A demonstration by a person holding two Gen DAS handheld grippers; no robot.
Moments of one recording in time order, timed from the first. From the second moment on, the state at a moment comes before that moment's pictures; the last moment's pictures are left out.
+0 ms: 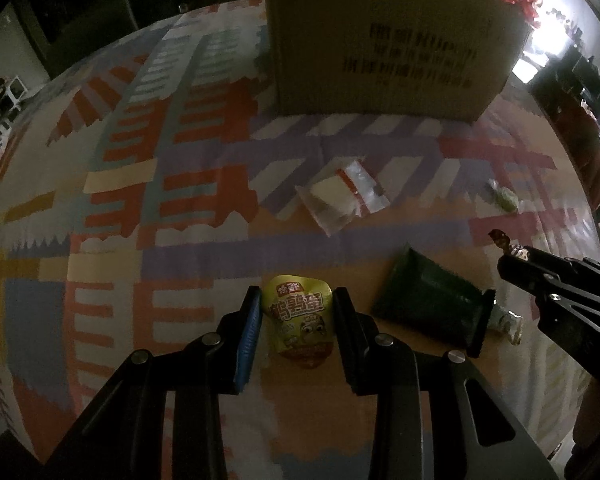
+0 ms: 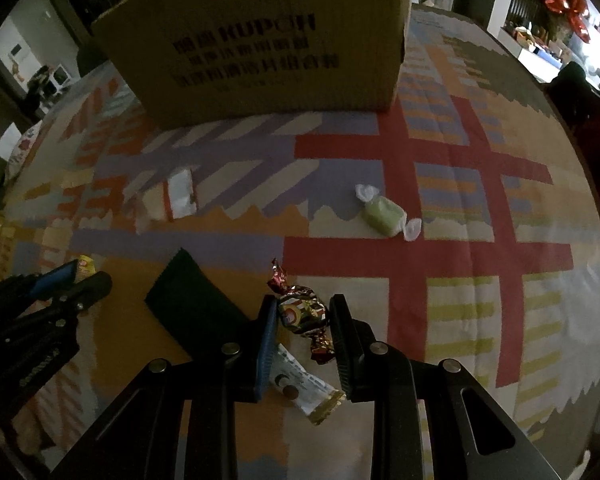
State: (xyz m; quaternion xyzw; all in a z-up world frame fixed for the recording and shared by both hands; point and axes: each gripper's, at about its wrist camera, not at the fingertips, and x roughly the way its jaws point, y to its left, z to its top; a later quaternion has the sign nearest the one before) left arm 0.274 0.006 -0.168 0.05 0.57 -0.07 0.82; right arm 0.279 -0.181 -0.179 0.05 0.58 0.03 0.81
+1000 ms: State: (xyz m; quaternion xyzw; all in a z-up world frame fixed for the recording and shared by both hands) left arm 0.332 0.014 -0.120 0.04 0.52 -0.07 0.85; right arm 0.333 -0.153 -0.136 0.05 0.53 0.07 0.84
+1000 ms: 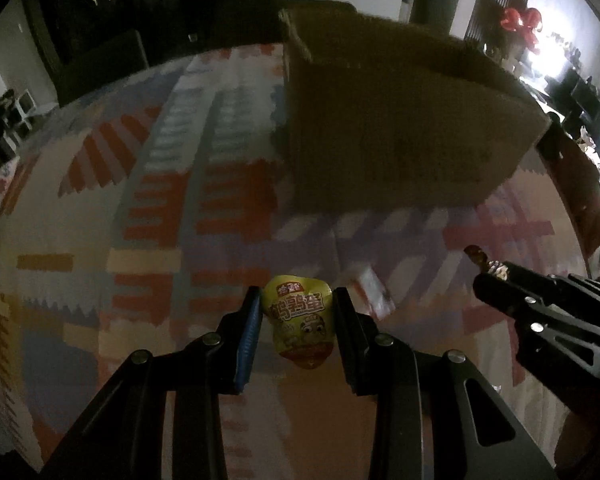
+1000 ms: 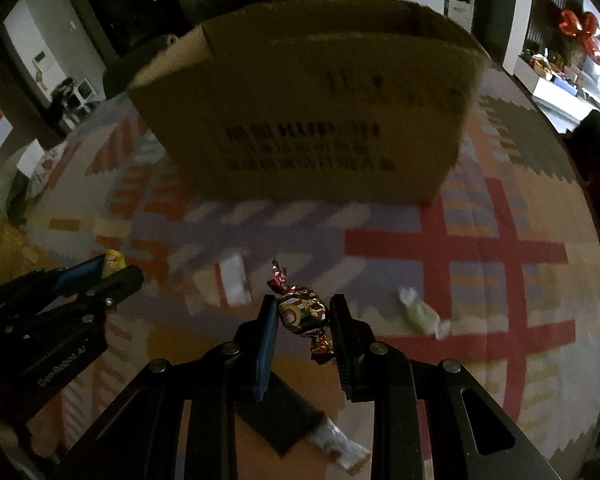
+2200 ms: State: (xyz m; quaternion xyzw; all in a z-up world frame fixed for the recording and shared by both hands) left arm 0.427 -0.028 0.002 0.13 0.41 -0.03 0.90; right arm 0.438 -0.150 -0.019 0.11 0.42 0.13 0.89
